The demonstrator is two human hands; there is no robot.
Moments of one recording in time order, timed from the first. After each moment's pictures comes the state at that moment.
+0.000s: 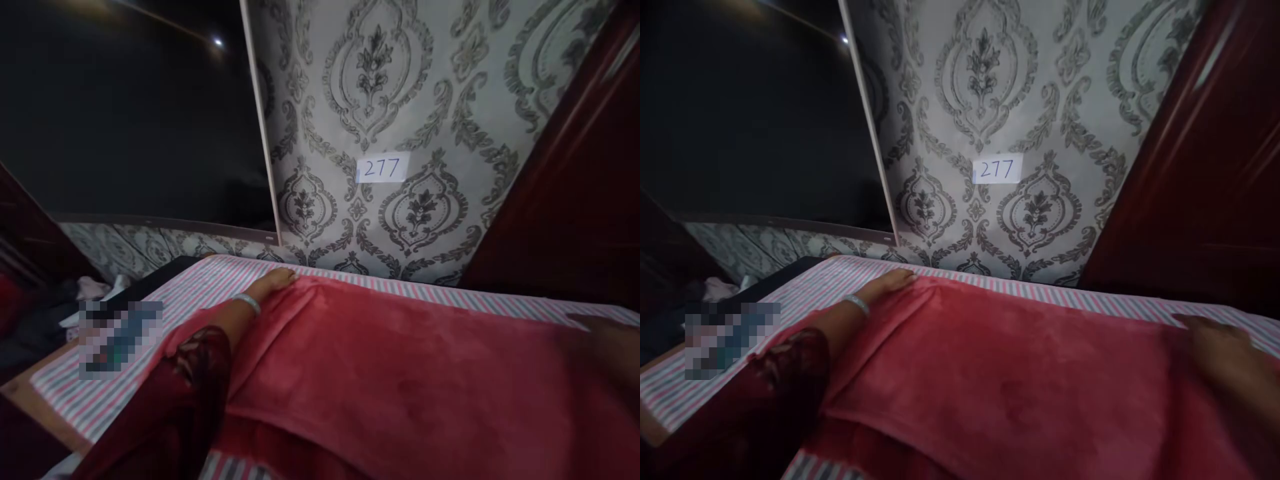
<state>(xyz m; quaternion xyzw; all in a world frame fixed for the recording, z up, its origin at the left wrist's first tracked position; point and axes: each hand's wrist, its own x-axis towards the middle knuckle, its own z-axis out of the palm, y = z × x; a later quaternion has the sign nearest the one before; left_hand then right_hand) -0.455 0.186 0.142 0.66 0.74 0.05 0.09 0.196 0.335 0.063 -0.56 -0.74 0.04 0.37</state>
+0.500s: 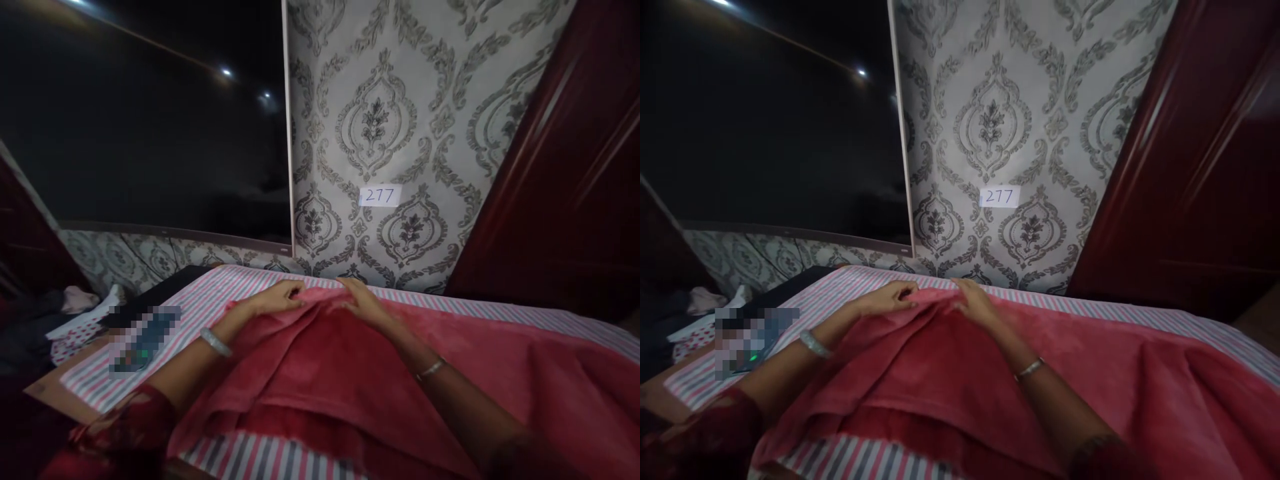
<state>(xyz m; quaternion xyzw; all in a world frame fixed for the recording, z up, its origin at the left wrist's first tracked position) -0.419 0.073 0.209 0.75 0.59 0.24 0.18 -0.185 0.208 0.143 -0.20 -0.91 0.13 0.34</state>
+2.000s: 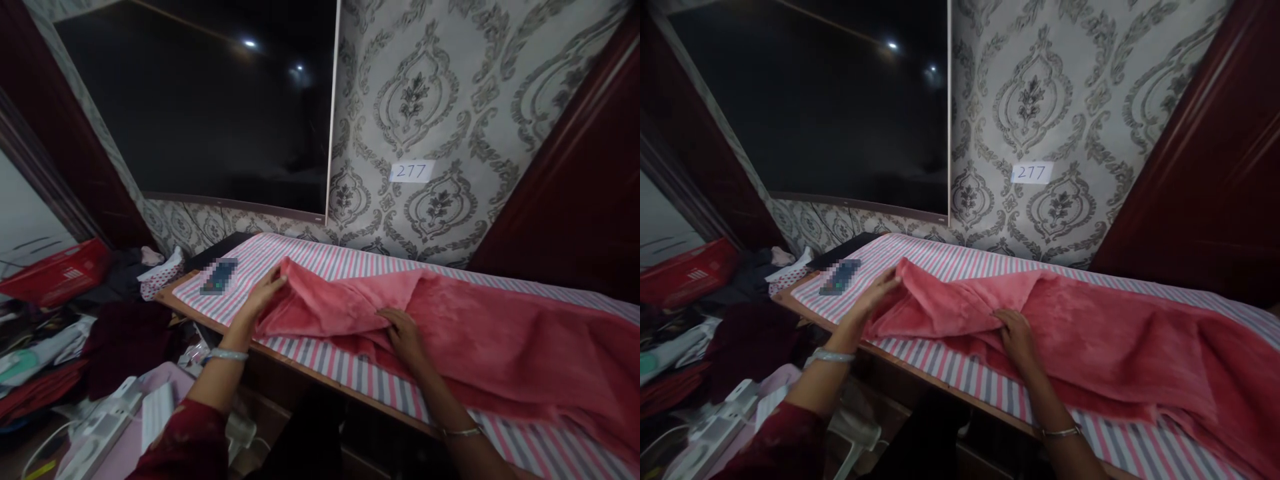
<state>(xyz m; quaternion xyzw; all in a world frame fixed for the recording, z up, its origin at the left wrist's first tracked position) -0.415 -0.097 0.150 0.46 0.61 0.61 0.22 -0.094 0.081 0.014 -0.24 -0.84 0.16 0.46</state>
